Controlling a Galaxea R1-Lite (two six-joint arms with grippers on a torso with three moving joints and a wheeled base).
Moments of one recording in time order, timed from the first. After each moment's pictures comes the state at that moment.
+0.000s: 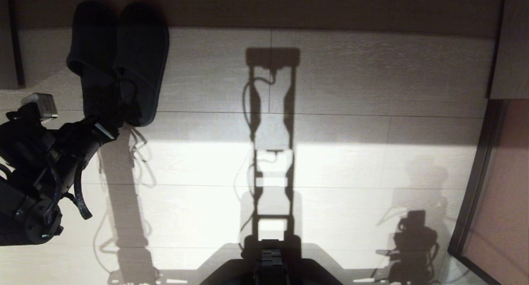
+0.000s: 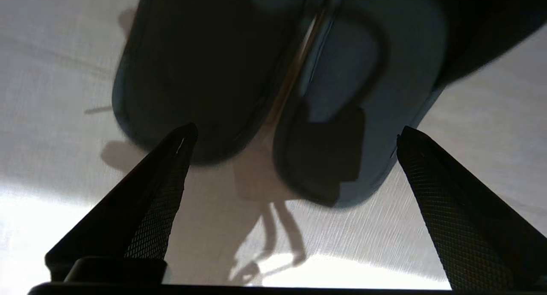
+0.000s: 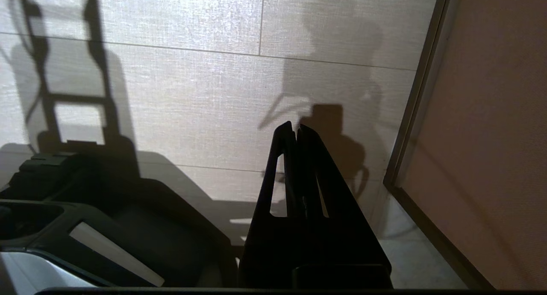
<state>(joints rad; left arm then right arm) 0.12 1.87 -0.66 -1.52 -0.10 -0.37 -0.01 0.00 0.00 -0.01 0.00 -0.02</state>
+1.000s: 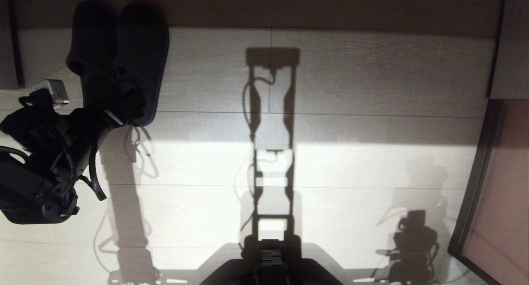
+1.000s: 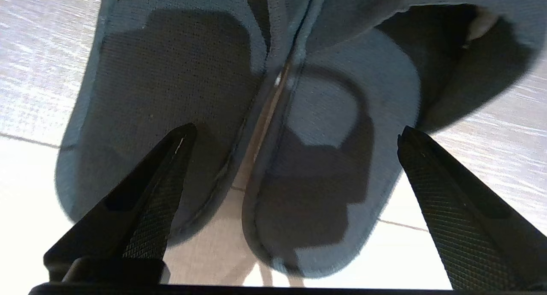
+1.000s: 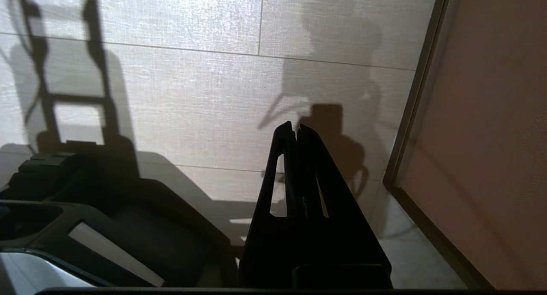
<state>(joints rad) 0.09 1.94 -0.82 -1.52 -0.09 -0.34 -0.01 0.00 0.00 -0.01 0.00 -0.02</state>
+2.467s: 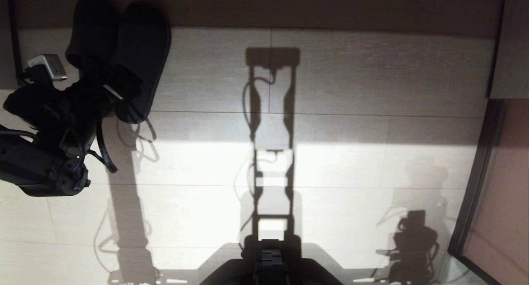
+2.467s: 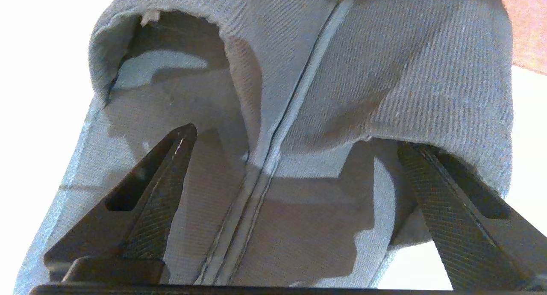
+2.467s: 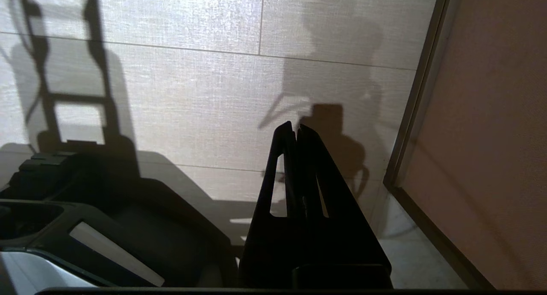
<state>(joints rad) 0.08 2.00 -1.05 -1.52 -0.06 -0.32 -0.01 0.00 0.00 0.00 0.00 -0.02</state>
